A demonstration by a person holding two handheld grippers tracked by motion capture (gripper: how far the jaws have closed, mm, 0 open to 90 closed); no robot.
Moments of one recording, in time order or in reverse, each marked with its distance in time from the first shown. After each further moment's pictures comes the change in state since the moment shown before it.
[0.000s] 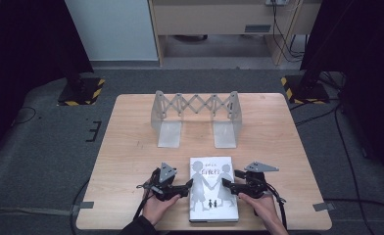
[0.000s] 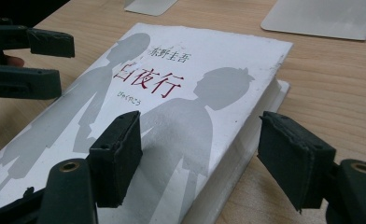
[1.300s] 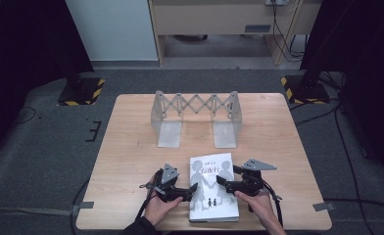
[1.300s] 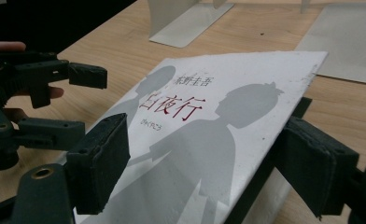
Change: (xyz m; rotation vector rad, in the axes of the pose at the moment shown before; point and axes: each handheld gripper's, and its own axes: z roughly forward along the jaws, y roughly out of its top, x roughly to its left) left arm -0.001 -0.004 0.008 -0.022 -0.056 0.009; right arm 0.011 0.012 0.005 -0.093 0.059 -0.036
